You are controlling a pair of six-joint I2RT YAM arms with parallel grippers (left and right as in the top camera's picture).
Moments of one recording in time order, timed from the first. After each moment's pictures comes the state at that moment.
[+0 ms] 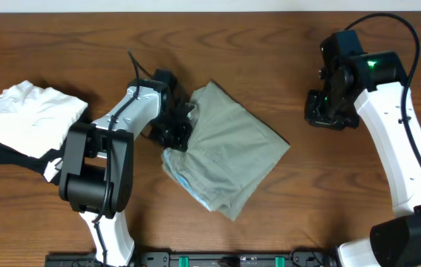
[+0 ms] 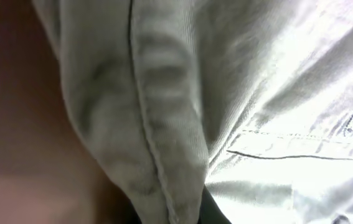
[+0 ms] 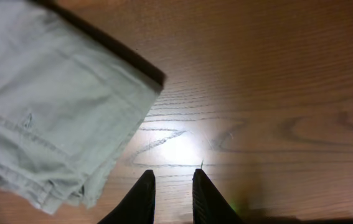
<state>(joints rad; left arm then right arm) -0.24 2.00 1.30 -1.03 0.36 0.14 0.18 1.65 1.61 -1.43 -0.01 0.38</state>
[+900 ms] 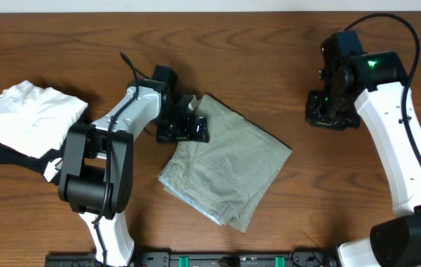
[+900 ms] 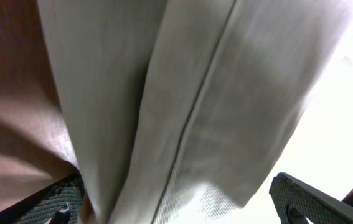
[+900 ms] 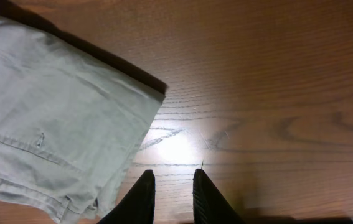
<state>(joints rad) -0.24 1.99 1.30 -0.88 0.47 -0.06 0.18 1.65 1.61 -1.43 0.00 0.37</state>
